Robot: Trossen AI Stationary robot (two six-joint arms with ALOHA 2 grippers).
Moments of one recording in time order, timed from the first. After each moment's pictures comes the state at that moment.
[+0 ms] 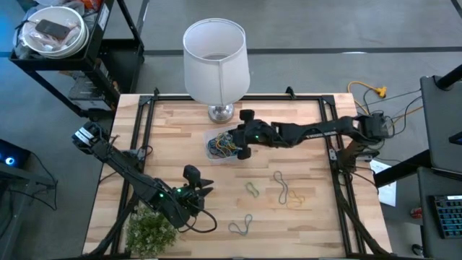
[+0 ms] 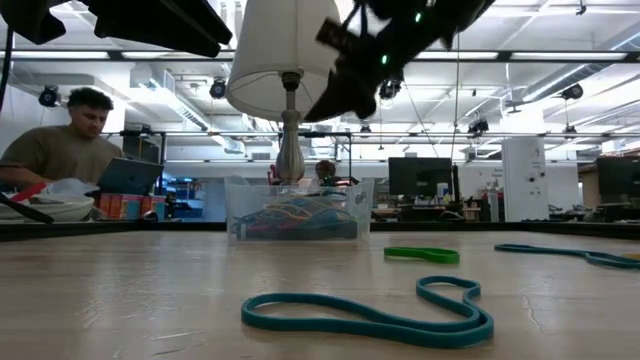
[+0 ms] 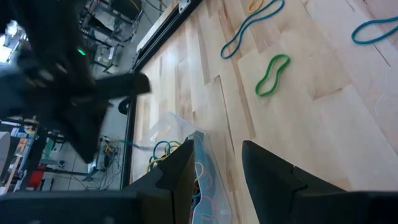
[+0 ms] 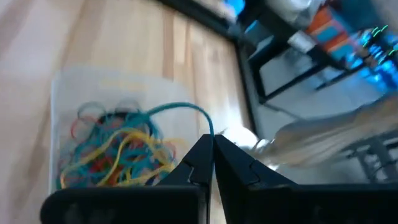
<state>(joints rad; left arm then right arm) -0.67 1.47 1.01 -0.38 -0.93 0.14 -0.07 1.70 1.16 -0.01 0.33 -0.47</state>
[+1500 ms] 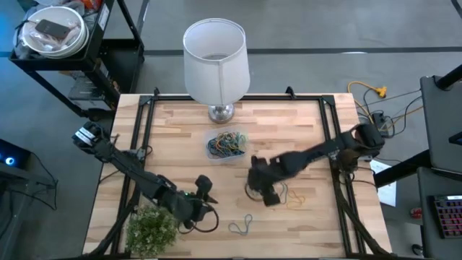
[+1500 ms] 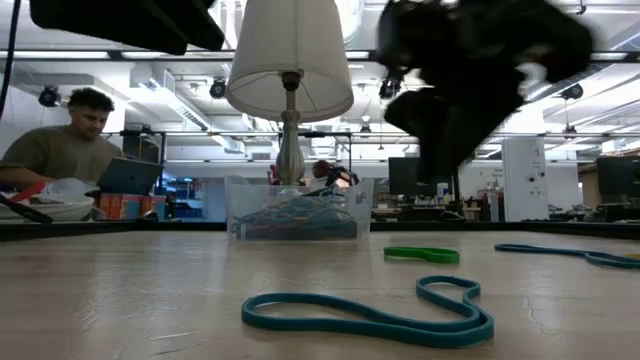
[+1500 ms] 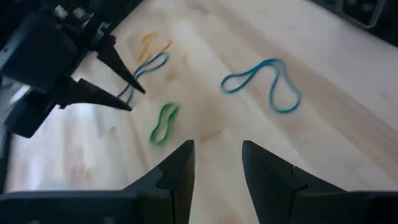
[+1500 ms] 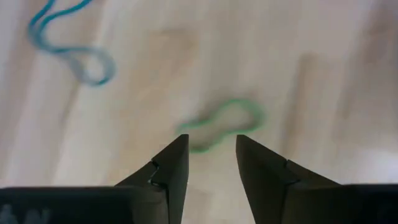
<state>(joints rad) -0.62 1.47 0.94 -0.15 -0.44 0.25 0.24 1.73 1.15 -0.57 -0.06 0.03</state>
